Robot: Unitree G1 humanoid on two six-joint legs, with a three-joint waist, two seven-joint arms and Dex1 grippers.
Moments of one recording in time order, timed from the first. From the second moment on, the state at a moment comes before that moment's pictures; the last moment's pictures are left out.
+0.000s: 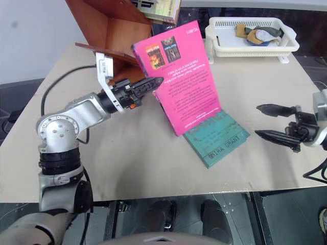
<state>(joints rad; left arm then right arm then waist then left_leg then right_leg) -0.71 0.51 0.13 -0.22 -0.91 0.92 -0.49 -0.28 -0.90 -0.37 0.15 0.81 0.42 1.51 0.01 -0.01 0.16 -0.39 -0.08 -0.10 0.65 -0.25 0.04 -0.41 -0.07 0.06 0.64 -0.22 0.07</state>
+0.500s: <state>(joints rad) -0.88 0.62 -0.16 -0.23 -0.22 0.22 -0.69 -0.39 -0.88 -0.39 0.33 0.78 0.38 1.52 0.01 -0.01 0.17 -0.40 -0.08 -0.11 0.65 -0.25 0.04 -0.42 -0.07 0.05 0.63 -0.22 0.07</state>
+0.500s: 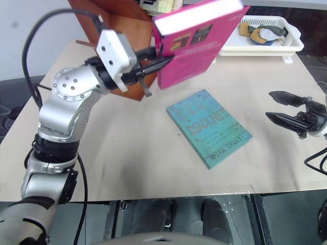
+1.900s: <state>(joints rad) -1.41 1.05 -0.31 0.18 0.33 -0.05 -1.33 -0.72 -0.85 -0.20 0.71 0.76 0.27 1.55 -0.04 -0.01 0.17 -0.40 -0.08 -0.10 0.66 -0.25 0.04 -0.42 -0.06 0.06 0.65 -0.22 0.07</state>
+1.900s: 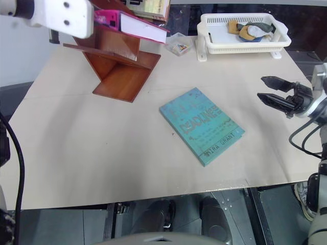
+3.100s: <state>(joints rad) -1.32 1.11 -0.28 0.39 0.42 -0.26 -1.24 -0.74 -0.92 -0.17 0.65 0.99 0.45 1.55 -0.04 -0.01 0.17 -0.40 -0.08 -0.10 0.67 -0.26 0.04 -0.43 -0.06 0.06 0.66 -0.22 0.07</state>
